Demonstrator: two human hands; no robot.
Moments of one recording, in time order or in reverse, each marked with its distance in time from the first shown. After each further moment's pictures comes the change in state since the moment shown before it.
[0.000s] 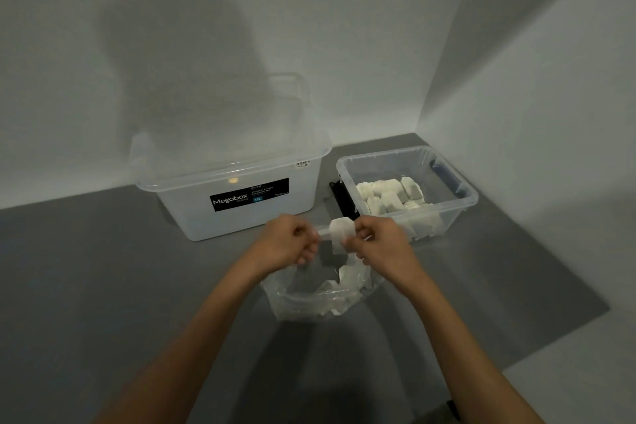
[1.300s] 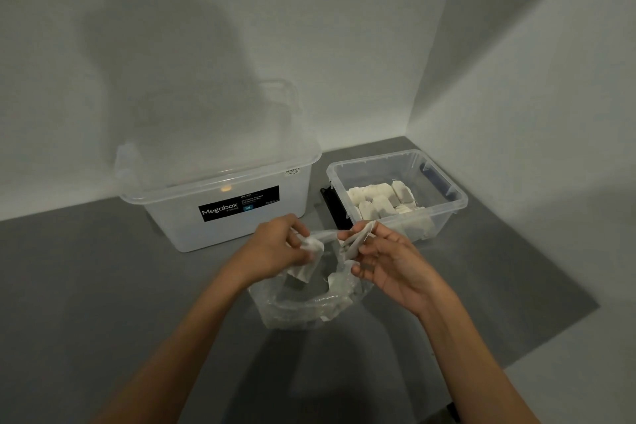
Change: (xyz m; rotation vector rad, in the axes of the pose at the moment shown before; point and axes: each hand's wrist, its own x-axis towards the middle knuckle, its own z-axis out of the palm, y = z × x) left_hand 0.006 -0.002 -0.009 0.226 0.008 0.097; right_hand -0.017 0.004 -0.025 1.123 -0.318 0.253
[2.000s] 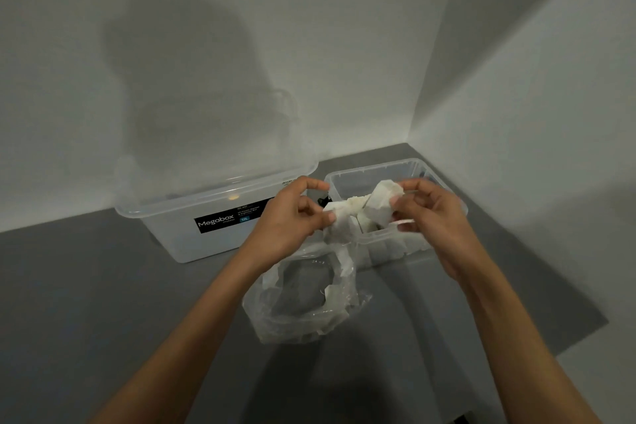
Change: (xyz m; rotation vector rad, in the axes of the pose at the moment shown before) left_hand 0.012 0.058 -0.012 -0.375 0.149 0.147; right_hand -0.001 -0.076 -0.013 -0.599 0.336 -0.361
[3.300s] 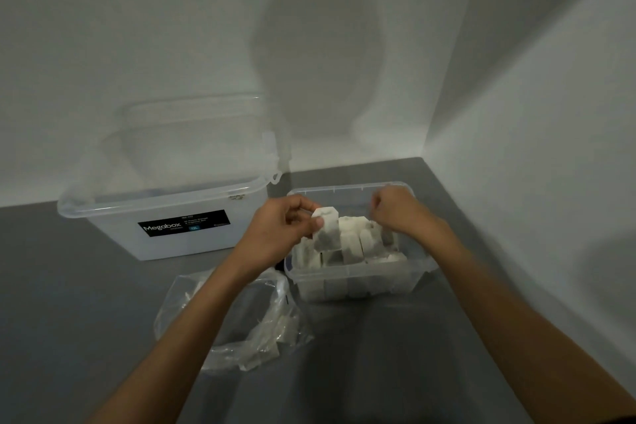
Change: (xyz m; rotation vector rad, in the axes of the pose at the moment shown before) left_hand 0.072 0.022 0.092 0.074 0.205 -0.176; right_hand 0.188 0.062 -0.060 -1.038 -0.392 -0.086
